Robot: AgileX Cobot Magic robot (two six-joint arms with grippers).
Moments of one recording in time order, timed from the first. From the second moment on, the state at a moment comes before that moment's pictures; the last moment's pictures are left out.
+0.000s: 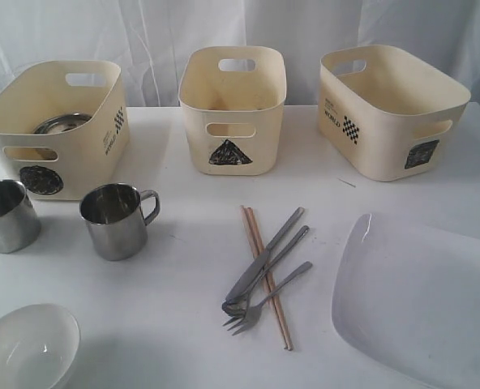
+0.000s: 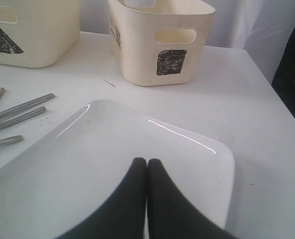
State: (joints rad) left arm -0.01 1.70 -1.11 0.33 0.83 -0.20; right arm -0.10 0.01 0.00 0.04 0.35 -0.10
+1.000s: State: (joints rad) left arm -0.01 1.78 -1.11 0.20 0.68 -0.53; right arm -0.10 0.01 0.00 0.04 0.35 -0.10
